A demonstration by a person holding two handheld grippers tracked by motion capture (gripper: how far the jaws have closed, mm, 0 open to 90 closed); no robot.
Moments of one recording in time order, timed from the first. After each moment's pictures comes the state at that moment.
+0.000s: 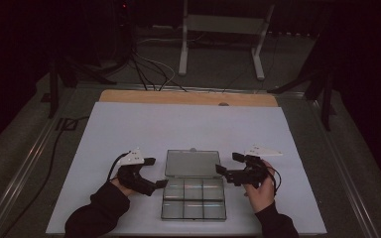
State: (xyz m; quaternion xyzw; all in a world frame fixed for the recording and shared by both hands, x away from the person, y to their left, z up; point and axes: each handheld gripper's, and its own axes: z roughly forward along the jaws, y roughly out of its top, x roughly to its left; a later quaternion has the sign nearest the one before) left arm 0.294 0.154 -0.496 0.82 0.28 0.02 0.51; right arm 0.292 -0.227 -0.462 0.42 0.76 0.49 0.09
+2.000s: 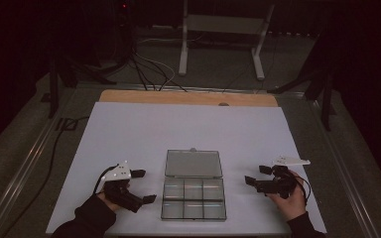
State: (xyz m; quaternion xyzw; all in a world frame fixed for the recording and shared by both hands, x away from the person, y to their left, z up) left arm 0.260 0.182 -0.502 0.82 0.26 0.02 0.51; right arm 0.279 -0.311 -0.492 0.46 0.78 0.41 0.09
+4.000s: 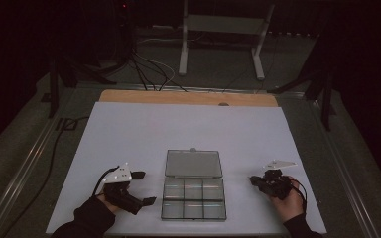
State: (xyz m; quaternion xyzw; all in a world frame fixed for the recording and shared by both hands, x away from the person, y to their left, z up) left arm 0.257 0.182 -0.505 0.83 0.26 0.03 0.49; right arm 0.276 -0.299 -0.504 0.47 0.82 0.31 0.12
